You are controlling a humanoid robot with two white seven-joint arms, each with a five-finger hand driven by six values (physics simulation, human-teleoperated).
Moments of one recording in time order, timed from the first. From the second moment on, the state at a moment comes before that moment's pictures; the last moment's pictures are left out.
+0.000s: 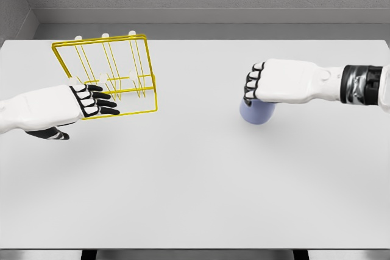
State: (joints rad) left arm -0.36 1.11 -0.46 -1.80 -0.36 -0.61 -0.36; right arm -0.80 -0.89 0.77 -1.77 0.60 -0.61 0.46
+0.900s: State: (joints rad) left arm -0.36 1.11 -0.47 -1.80 -0.36 -0.61 -0.36; right arm -0.80 -0.79 0.88 -1.77 0.60 -0.61 0.46
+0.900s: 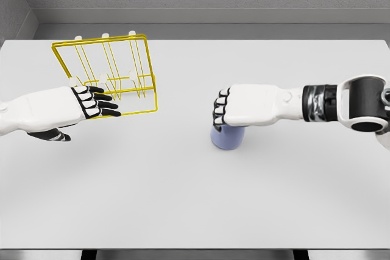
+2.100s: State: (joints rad) left arm -0.50 0.99 -0.51 -1.80 -0.42 -0.61 -0.36; right arm -0.79 -0.86 0.77 -1.76 0.58 -0.61 0.45
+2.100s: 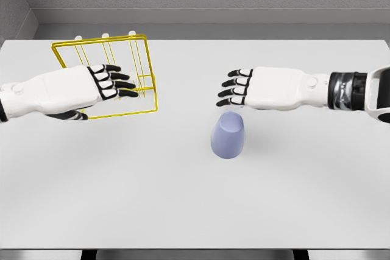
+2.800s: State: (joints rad) left arm -0.86 0.78 -0.87 -1.74 -0.45 -0.61 -0.36; right arm -0.38 -0.78 0.06 -1.64 0.22 -0.61 0.45
